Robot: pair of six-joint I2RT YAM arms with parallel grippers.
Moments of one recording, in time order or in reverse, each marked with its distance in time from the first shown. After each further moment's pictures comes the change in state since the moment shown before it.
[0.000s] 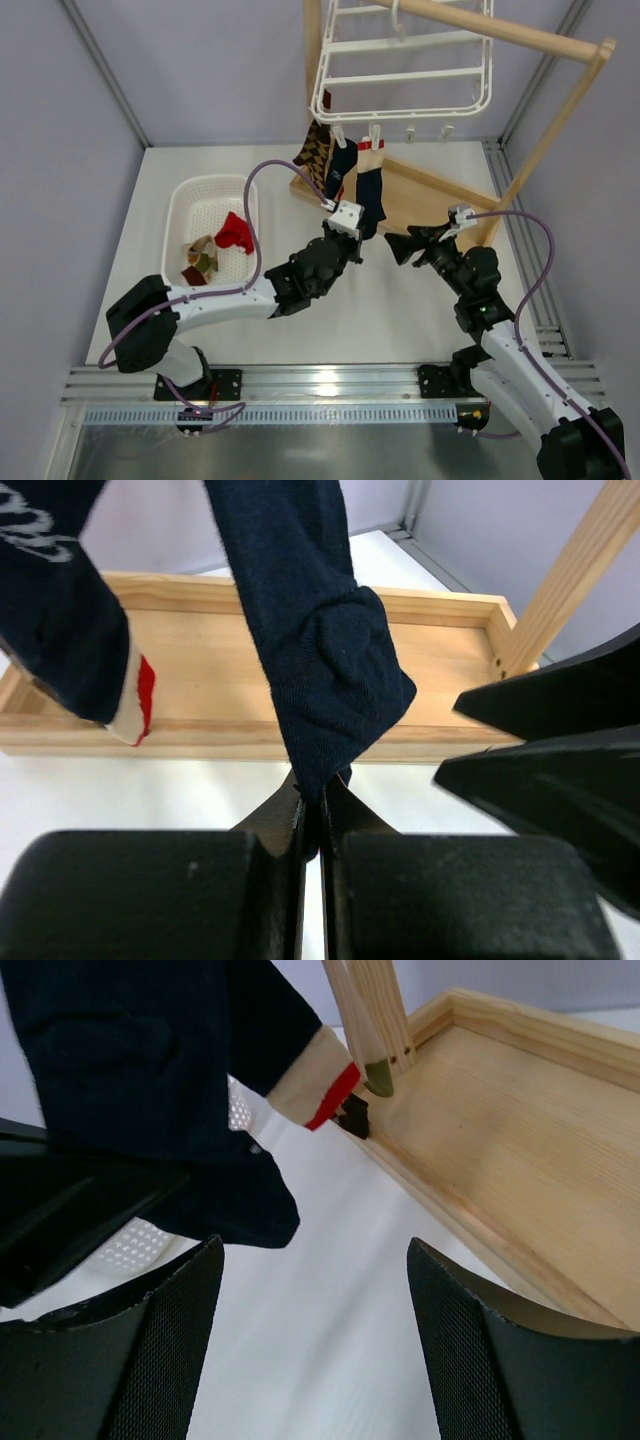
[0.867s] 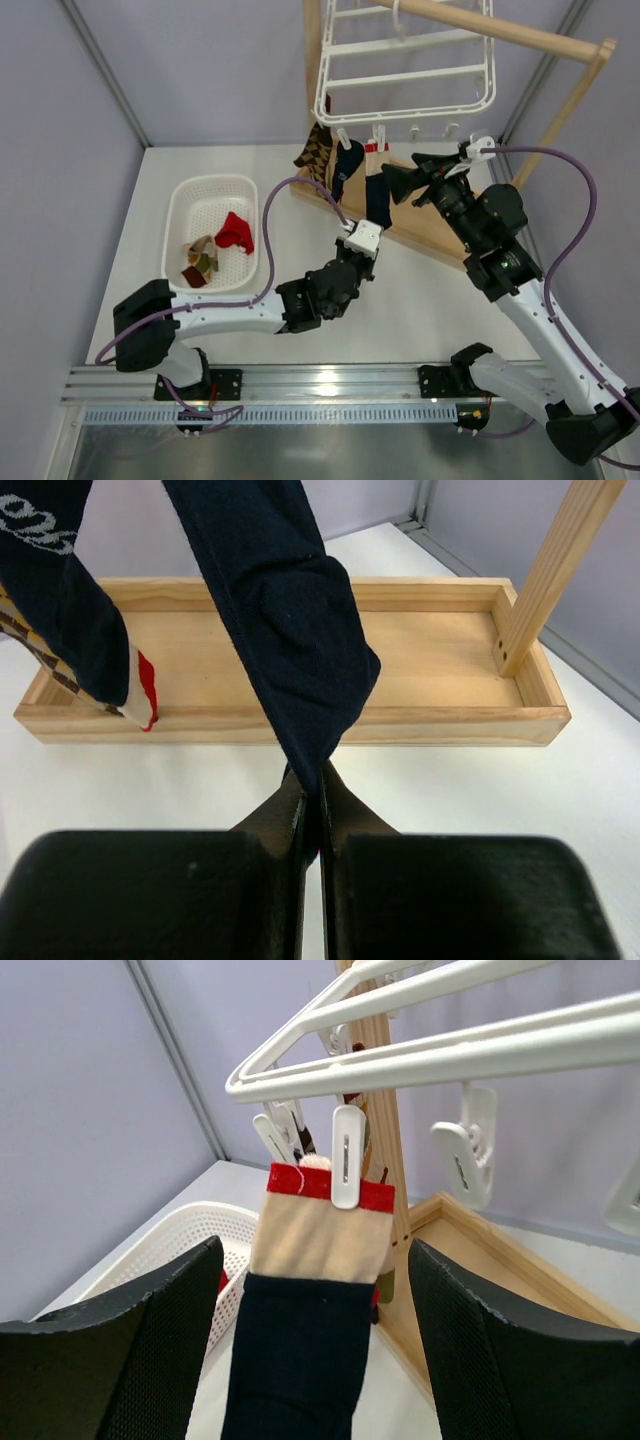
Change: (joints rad) left arm -0.153 -0.006 0.029 -0.042 -0.215 0.077; right arm 0.143 0.193 0.680 -0.289 0.167 -0.152
